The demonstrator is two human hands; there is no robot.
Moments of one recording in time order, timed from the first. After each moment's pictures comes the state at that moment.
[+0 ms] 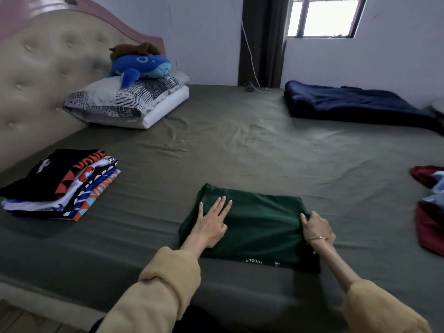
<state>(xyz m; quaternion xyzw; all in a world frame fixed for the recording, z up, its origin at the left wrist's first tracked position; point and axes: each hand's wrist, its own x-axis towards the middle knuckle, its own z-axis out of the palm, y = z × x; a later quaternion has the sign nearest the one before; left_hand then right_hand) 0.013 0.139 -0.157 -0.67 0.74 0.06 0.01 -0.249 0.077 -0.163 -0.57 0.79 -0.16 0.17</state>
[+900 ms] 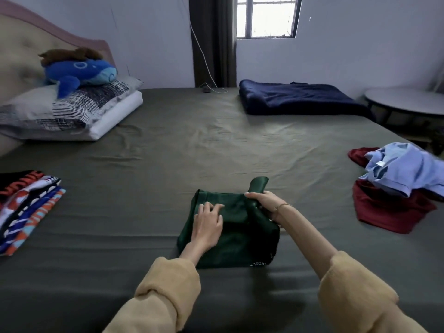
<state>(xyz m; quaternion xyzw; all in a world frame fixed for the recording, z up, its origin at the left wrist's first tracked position) -0.083 0.112 -0.163 -0.67 0.70 0.11 -0.20 -0.253 0.080 -0.092 -0.42 0.59 -0.33 0.61</state>
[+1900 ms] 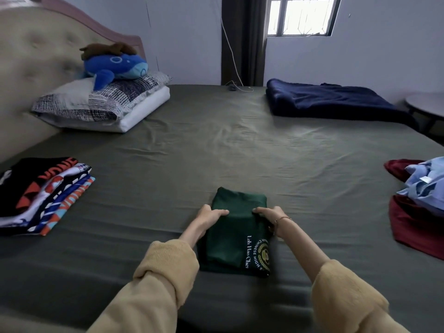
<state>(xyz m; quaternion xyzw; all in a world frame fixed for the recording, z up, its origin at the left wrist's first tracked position) -0.030 0.087 -0.146 -0.72 0.37 0.48 -0.34 -0.213 0.053 -0.144 -0.39 0.67 -0.28 0.57</state>
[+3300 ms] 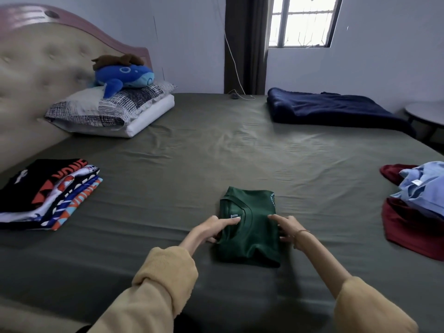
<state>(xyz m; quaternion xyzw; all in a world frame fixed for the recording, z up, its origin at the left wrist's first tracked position) -0.040 0.116 -0.150 -0.67 0.43 0.56 -0.25 -0.263 0.086 -0.145 -0.44 0.64 -0.27 0.56</state>
